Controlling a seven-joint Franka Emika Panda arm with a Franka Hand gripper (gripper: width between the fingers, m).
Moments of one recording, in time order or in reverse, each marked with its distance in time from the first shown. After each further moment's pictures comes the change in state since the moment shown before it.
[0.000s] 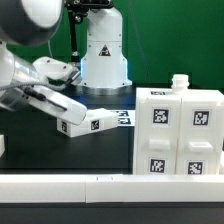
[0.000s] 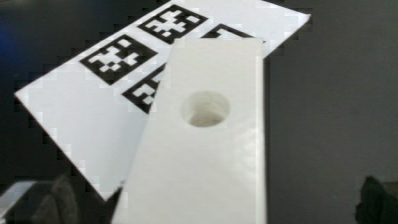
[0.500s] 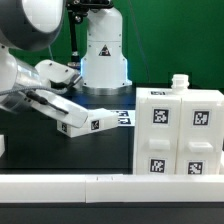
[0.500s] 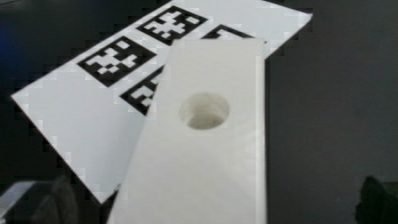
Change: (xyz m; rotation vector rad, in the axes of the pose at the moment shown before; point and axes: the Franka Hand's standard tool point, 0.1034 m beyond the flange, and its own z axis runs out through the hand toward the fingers) arm 0.010 0.002 0.009 0.005 0.023 0.013
